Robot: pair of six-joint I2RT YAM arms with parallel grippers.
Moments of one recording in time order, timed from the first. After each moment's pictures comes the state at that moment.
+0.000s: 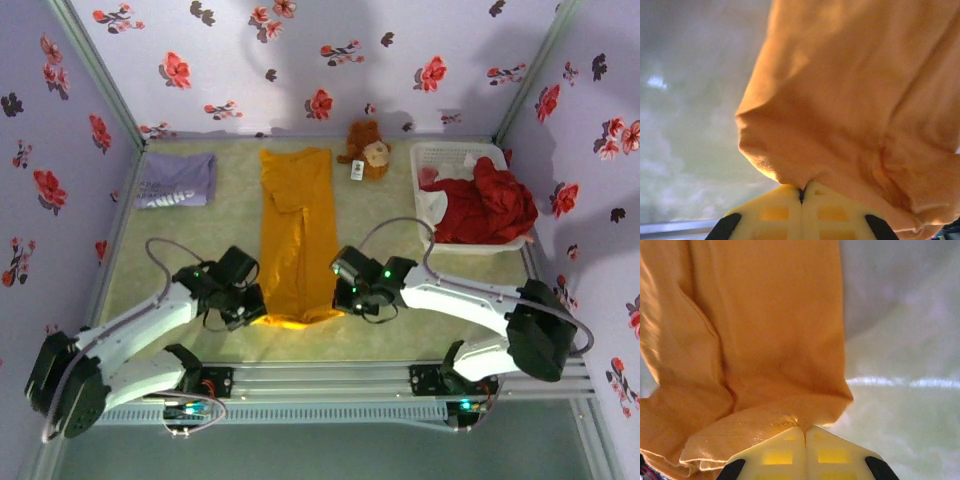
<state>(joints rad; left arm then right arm) -0.68 1.10 0.67 -0.81 0.26 -1.08 0.97 1.37 0.88 -0.66 -0.10 1.10</state>
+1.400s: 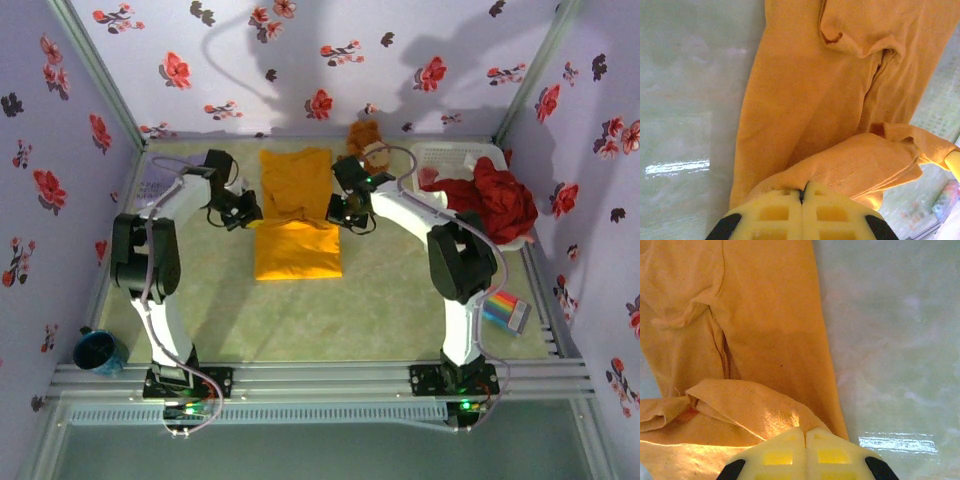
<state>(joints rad) -0.20 1.92 1.46 -0.84 0.49 -0.51 0.57 1.98 1.55 -0.71 -0.16 0.75</state>
